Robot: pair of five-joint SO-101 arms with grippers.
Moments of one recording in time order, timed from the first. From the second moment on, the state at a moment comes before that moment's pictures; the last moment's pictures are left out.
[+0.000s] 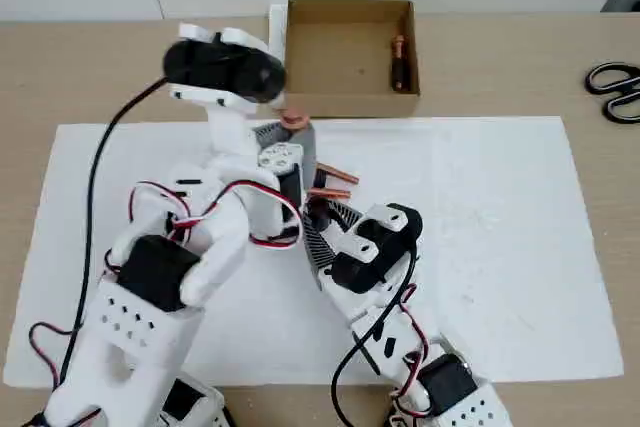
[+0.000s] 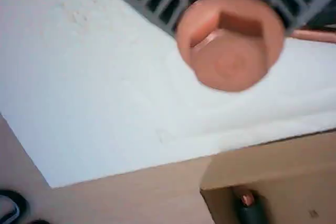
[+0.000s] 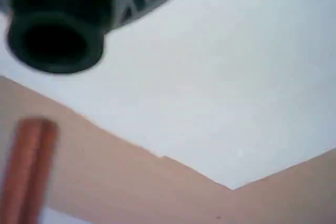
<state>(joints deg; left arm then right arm) 25.8 -42.0 24.6 58.7 22.1 -35.9 -103.1 96.0 23.1 -1.6</state>
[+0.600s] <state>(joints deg) 28.5 -45.0 28.5 56.6 22.1 -35.9 -103.0 96.0 23.2 -1.6</state>
